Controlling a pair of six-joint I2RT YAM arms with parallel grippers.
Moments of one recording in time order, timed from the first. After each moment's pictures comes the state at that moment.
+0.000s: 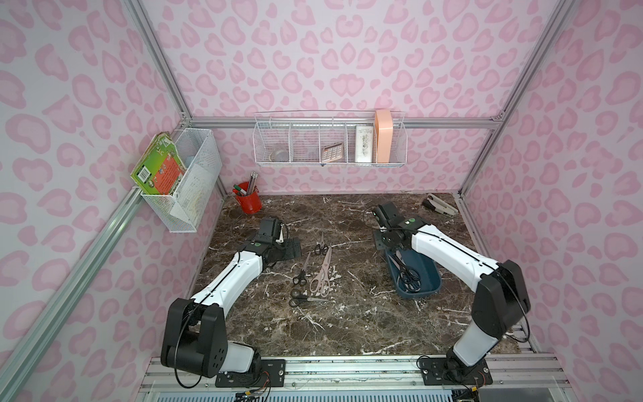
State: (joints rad) left arm -0.22 1.42 0.98 -0.48 0.04 -0.40; right arm 0.59 1.66 1.35 -0.77 0.27 0.32
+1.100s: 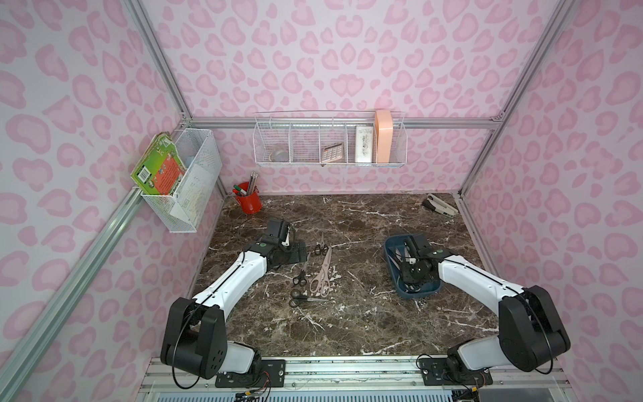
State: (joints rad) left arm -0.28 1.42 0.99 -0.56 0.03 -0.42; right arm 0.41 1.45 0.86 -0.66 0.14 0.36
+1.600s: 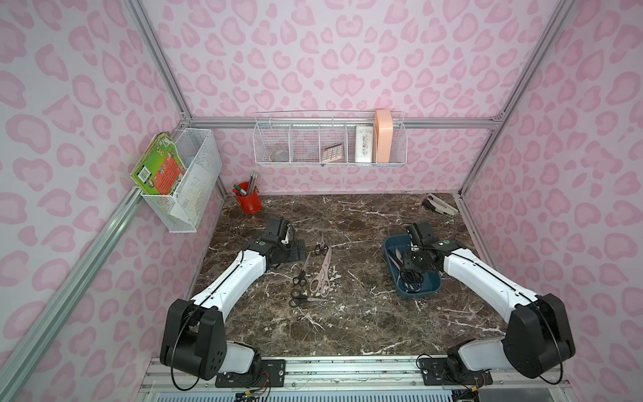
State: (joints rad) left arm -0.28 1.41 1.02 -0.57 0.01 -0.42; right arm 0.44 1.41 1.03 -0.74 0.18 0.35
